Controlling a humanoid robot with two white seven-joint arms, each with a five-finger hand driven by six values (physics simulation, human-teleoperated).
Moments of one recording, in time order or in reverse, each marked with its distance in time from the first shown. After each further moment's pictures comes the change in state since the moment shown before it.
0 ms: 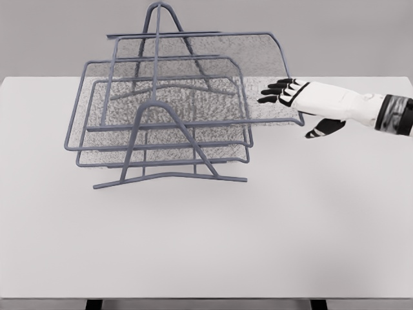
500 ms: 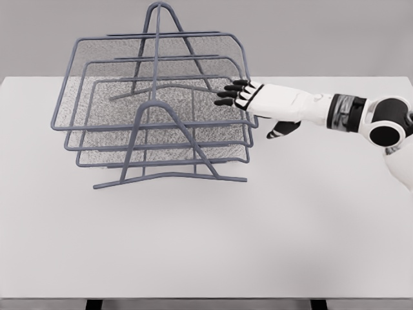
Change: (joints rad) left arm 0.000 0.000 0.000 0.000 0.000 0.000 0.000; right arm -0.066 0.162 0.089 0.011 0.094 0.017 -0.014
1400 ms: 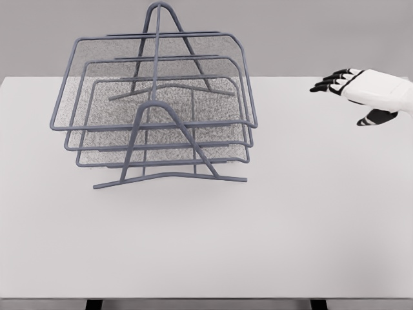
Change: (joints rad) left arm -0.002 0.000 0.000 0.000 0.000 0.000 0.000; right arm 0.133 -0.235 -0.273 0.011 0.067 -0.032 0.022
